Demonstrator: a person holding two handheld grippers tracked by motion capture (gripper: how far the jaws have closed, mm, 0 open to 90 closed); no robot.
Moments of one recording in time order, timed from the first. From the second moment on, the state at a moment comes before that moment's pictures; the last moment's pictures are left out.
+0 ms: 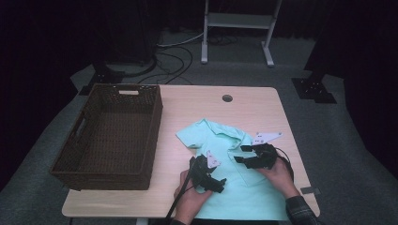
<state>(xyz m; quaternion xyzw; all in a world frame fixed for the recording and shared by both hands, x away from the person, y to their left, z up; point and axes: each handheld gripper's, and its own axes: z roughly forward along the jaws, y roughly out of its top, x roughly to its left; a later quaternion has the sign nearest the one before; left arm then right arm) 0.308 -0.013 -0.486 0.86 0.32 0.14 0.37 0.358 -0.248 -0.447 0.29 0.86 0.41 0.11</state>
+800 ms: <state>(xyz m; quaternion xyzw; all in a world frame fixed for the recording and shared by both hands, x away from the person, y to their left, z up) 0.308 -0.013 -0.485 0.86 0.32 0.14 0.36 0.376 -0.219 -0.470 0.30 0.87 0.38 0.11</state>
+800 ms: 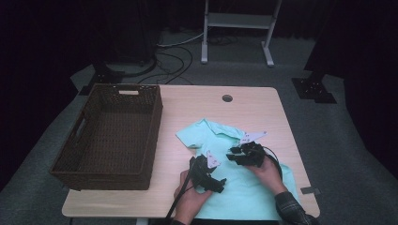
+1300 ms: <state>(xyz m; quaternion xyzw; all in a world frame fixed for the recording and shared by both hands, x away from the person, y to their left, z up) 0.308 -0.012 -0.485 0.86 0.32 0.14 0.36 0.378 -0.221 -0.472 0.31 0.87 0.37 0.11</state>
